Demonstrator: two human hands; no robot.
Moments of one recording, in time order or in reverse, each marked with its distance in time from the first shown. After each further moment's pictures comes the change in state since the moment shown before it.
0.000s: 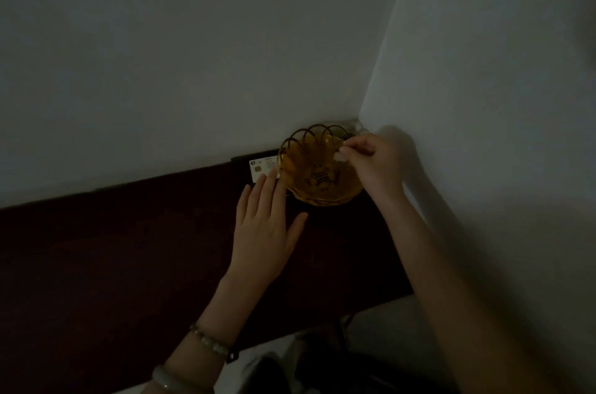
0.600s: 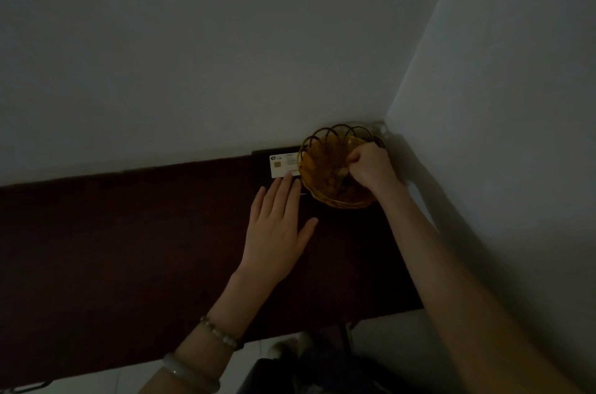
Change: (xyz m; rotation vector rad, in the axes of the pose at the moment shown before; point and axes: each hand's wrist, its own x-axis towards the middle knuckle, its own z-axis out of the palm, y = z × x) left_hand -0.005 -0.004 0.004 0.048 -0.066 -0.030; right_hand 0.032 0.016 0.032 -0.591 -0.328 0.071
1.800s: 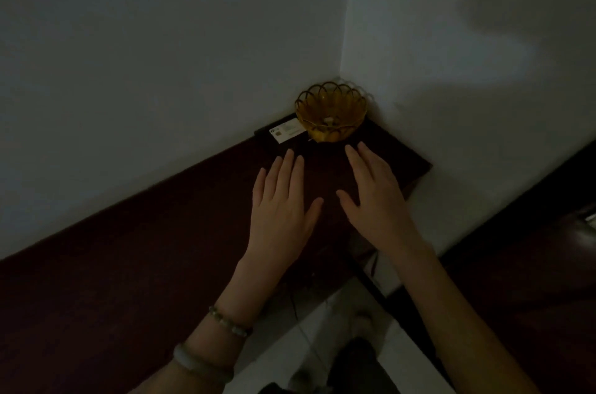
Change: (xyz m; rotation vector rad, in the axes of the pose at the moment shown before) left_hand -0.115 -0.092 -0.090 -0.140 0.108 0.418; right_hand -0.295 -0.106 0.085 -0.217 0.504 -0.131
